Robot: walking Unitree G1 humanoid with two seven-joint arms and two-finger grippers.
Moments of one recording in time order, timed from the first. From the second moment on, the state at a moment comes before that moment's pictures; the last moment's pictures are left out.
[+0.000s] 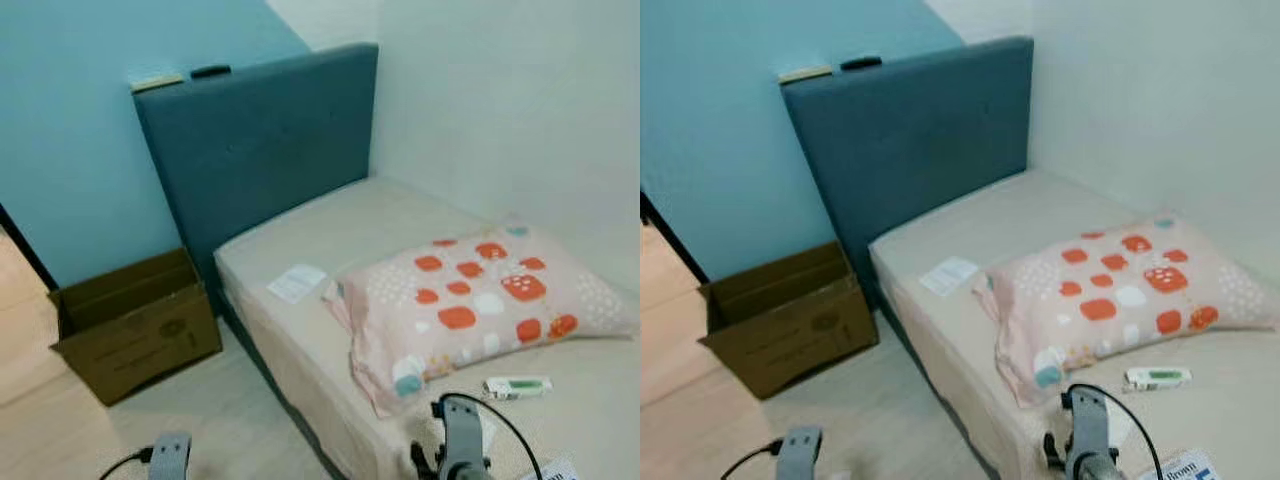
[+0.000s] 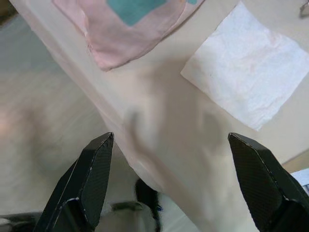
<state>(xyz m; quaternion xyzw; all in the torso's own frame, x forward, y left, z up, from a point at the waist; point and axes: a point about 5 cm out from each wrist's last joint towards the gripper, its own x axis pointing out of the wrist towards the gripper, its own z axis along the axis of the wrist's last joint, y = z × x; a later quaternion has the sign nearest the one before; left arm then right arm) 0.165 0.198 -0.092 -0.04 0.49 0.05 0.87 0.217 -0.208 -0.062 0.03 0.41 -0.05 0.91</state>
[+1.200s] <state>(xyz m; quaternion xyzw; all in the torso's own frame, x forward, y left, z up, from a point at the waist) 0.169 0.208 -0.088 -0.04 0.48 0.05 0.88 0.309 -0.213 0.017 0.26 0.21 -0.05 0.94</state>
